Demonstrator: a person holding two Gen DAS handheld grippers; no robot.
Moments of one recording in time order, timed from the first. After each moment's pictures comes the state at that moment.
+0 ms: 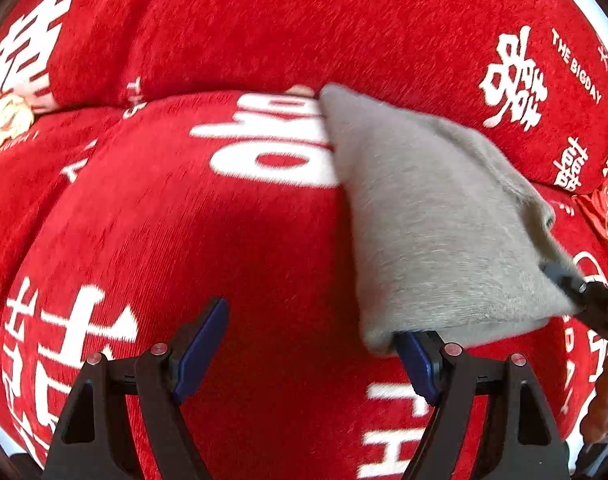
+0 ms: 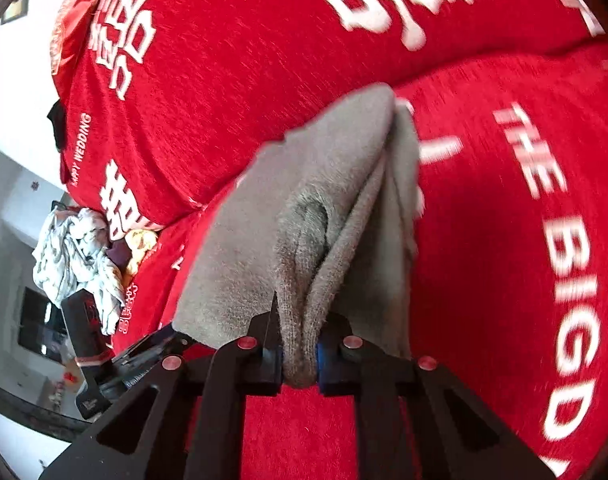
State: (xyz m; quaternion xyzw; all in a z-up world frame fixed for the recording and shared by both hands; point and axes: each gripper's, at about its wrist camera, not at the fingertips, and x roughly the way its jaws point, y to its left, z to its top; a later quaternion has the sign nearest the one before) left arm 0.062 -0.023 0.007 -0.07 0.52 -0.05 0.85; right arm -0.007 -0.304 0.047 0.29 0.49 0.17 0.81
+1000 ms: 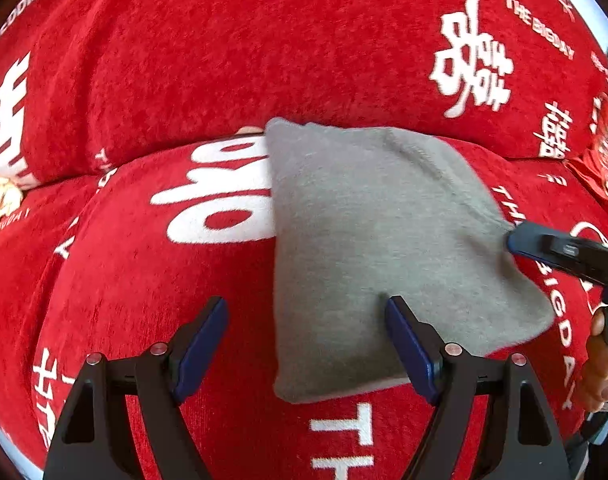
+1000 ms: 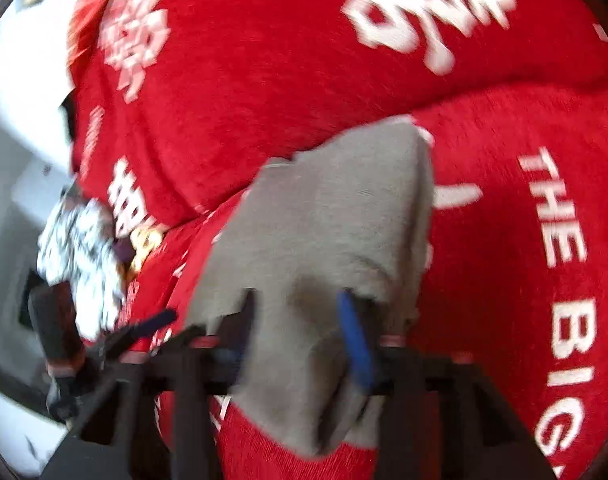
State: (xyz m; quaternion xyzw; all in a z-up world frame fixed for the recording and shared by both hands) left arm 0.086 -0.081 0.050 0.02 0.49 -0.09 0.87; right arm 0.024 -0.314 0.071 0.24 0.45 0.22 0.83
